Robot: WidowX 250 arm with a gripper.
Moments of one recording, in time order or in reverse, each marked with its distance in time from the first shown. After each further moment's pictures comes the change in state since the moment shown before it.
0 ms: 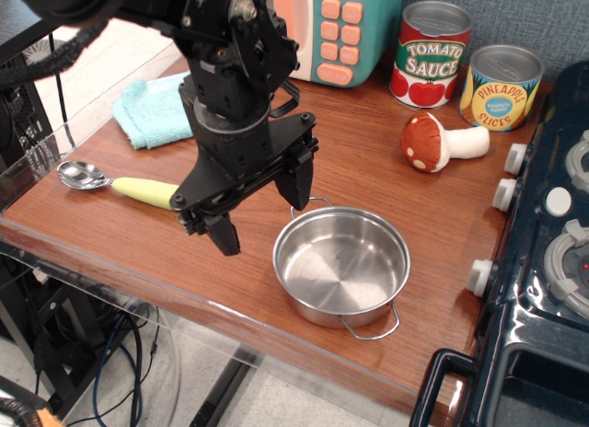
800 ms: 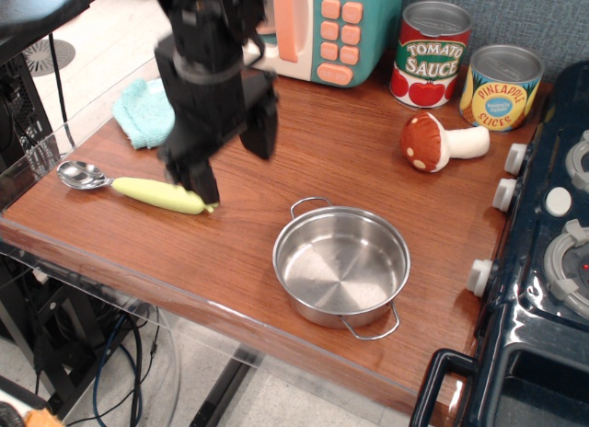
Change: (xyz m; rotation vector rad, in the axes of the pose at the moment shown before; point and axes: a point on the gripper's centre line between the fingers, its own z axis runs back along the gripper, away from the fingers) arm 0.067 -0.009 -0.007 0.059 -0.051 0.247
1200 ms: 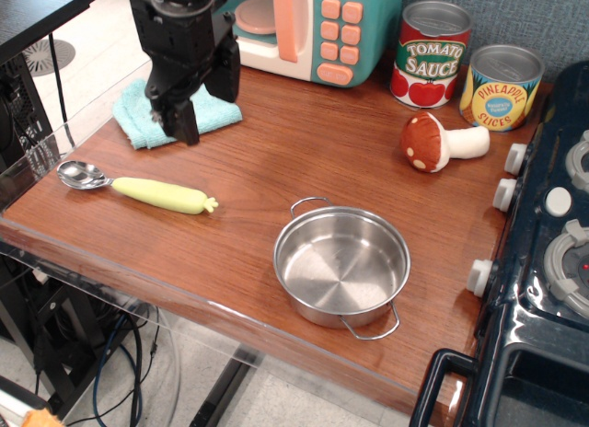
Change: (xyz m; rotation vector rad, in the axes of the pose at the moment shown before) arm 0.053 -0.032 -0.016 0.041 -0.049 0.186
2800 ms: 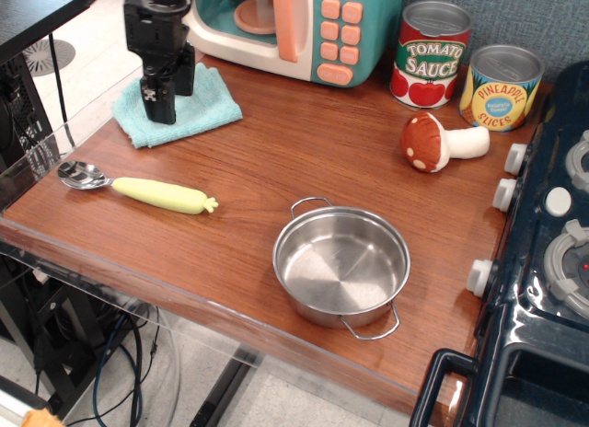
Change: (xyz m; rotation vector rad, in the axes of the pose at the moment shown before) arm 0.078 -0.052 -0.097 0.215 0.027 0.256
